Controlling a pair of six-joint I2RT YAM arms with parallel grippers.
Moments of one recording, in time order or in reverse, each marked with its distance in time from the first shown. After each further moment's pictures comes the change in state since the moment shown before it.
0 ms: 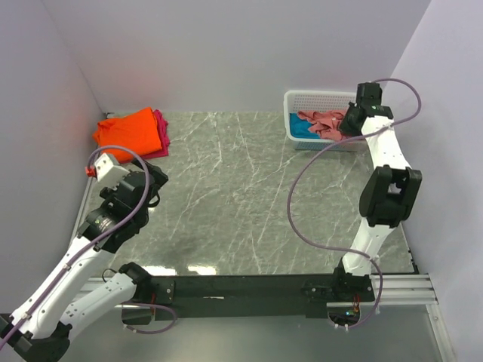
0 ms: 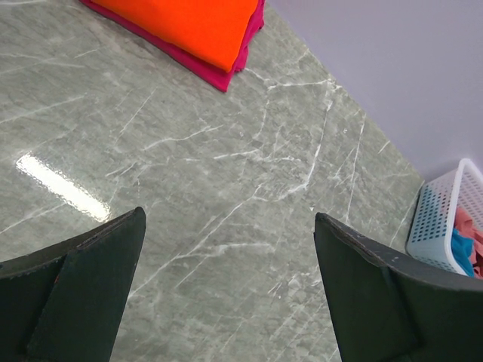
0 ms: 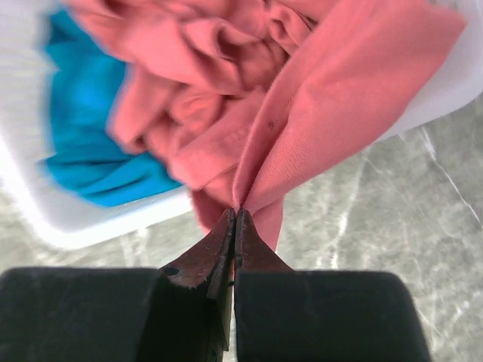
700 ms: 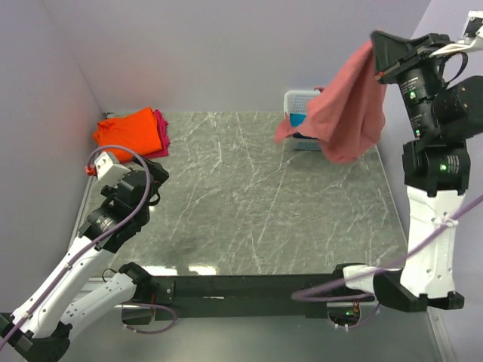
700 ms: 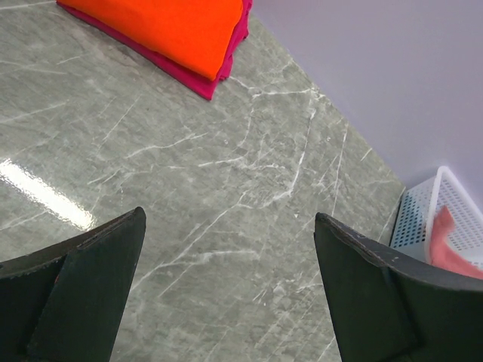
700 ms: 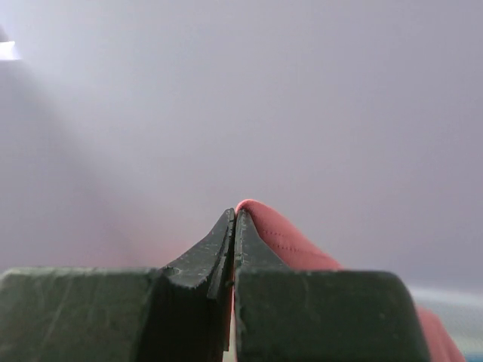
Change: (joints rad) left arm 0.002 -0.004 -0.011 0.068 -0.002 0.011; right arm 0.117 -0.702 0.141 0.456 -0.273 0.069
